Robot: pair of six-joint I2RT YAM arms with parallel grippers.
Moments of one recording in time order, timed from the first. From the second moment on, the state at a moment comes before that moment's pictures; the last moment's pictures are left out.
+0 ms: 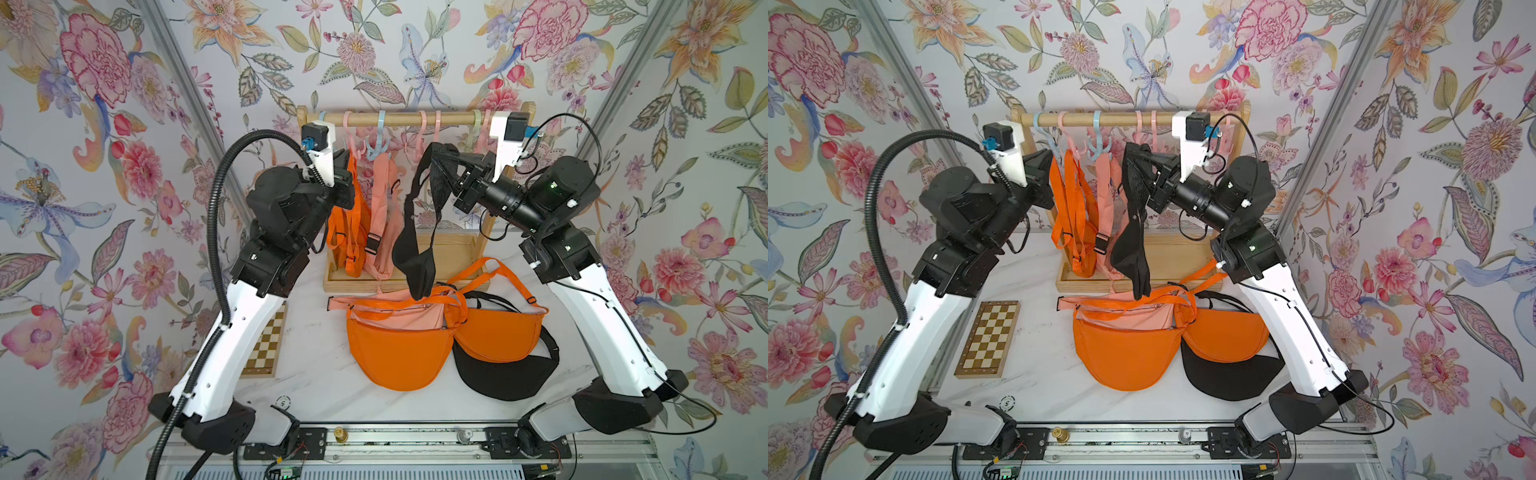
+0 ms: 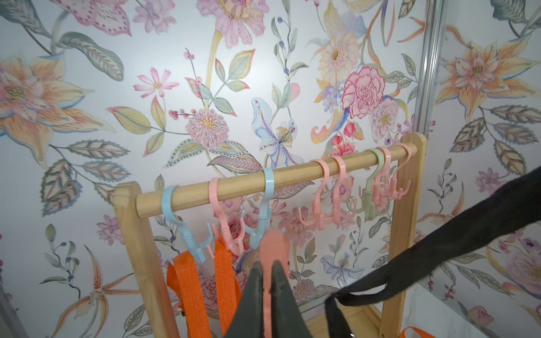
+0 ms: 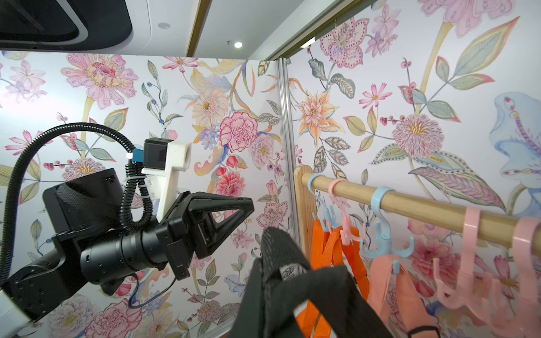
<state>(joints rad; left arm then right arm) -0.51 1.36 1.85 -0.29 -0.15 0.07 0.57 1.48 1.94 -0.11 -0.49 0.28</state>
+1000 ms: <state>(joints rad) -0.51 0.84 1.46 -0.42 -0.54 0.00 0.97 1.79 2.20 -0.28 -0.54 0.25</state>
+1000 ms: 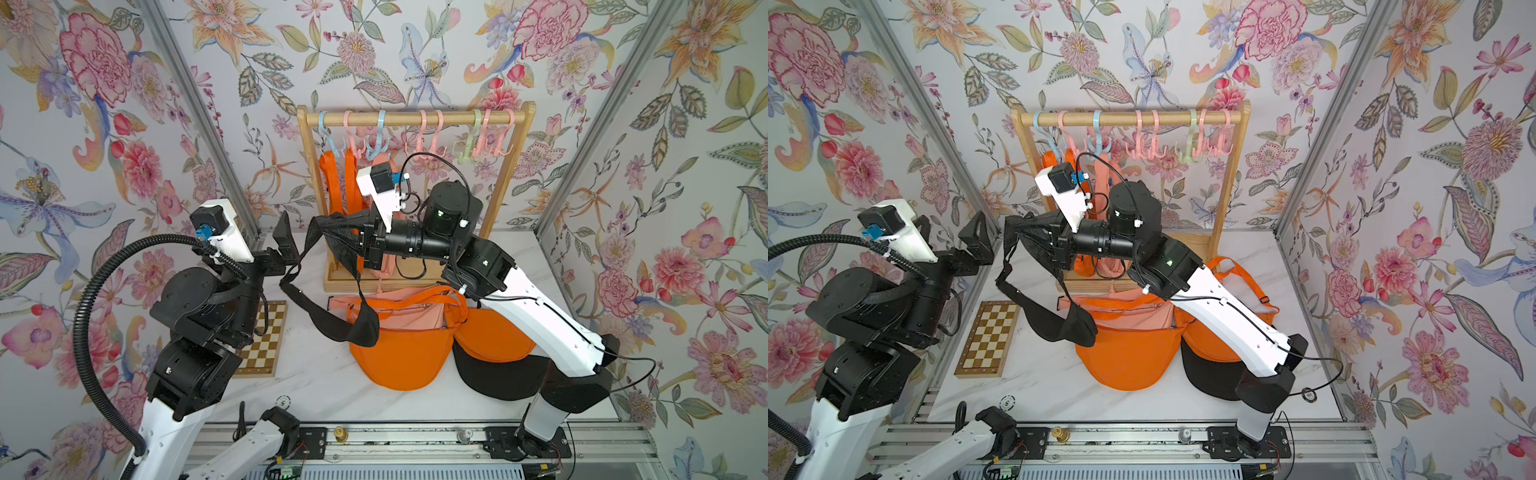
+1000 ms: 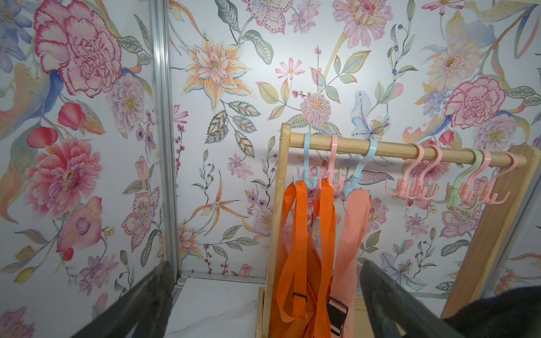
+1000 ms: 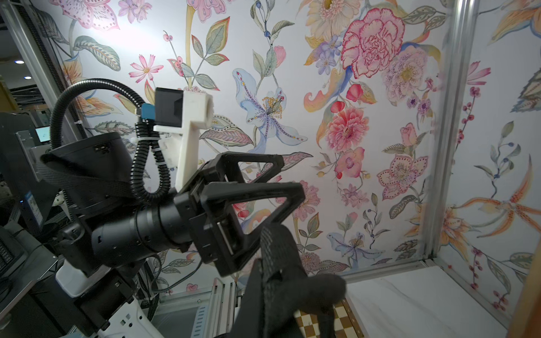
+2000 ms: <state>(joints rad) -0.51 0.98 1.39 -0.44 -0.60 0.04 0.83 2.22 2.14 -0.39 -0.43 0.20</state>
